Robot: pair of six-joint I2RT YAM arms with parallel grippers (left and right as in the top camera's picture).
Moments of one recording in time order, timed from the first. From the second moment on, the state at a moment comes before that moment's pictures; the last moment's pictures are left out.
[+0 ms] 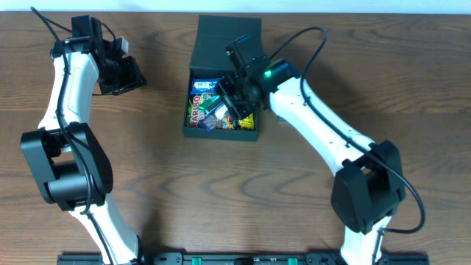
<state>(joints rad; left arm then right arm) 0.17 2.05 1.72 -1.00 0.36 -0.11 0.59 2.00 1.72 -0.82 -0.29 1.61</state>
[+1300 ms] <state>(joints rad) 0.17 2.05 1.72 -1.00 0.36 -0.11 0.57 2.00 1.72 -0.42 -0.31 1.57</state>
